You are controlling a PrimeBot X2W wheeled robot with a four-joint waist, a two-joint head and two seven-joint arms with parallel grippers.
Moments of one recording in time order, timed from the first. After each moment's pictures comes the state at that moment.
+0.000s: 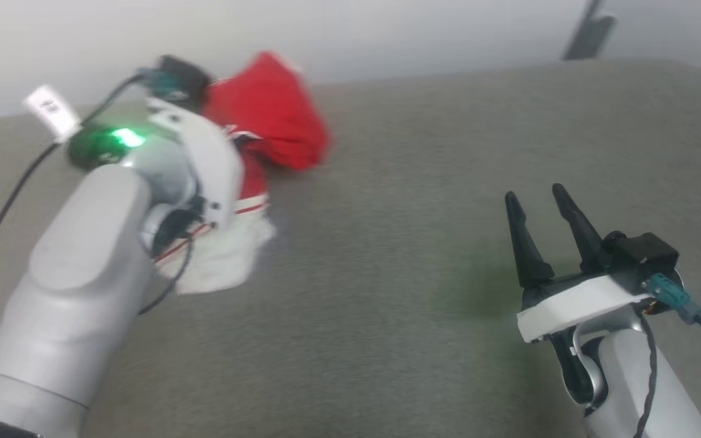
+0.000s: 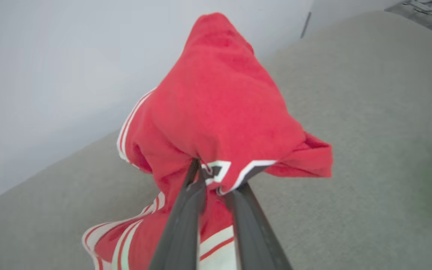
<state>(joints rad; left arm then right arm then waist) -0.90 0.35 -0.52 0.62 -0.57 -0.13 0.42 -0.31 -0.09 0.13 0.29 0.30 0.13 -0.26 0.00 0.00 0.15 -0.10</state>
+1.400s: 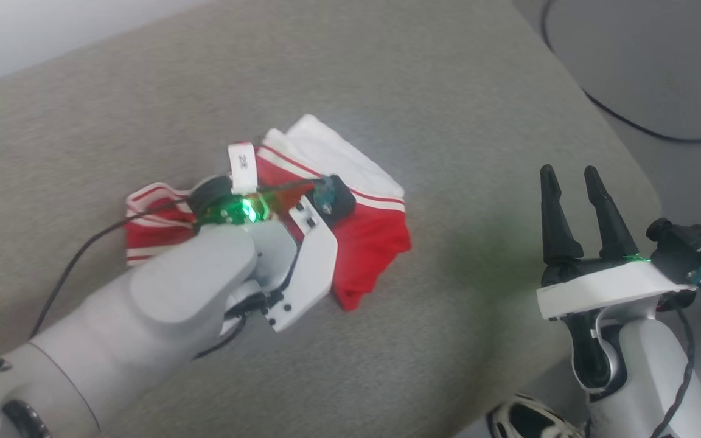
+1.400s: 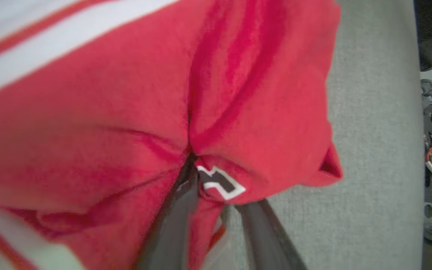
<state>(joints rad) -1.04 0.41 -1.27 0.53 -0.84 -0.14 0.57 -0.32 -0.05 0.04 0.25 0.45 0.13 -0.26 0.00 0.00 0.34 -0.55</state>
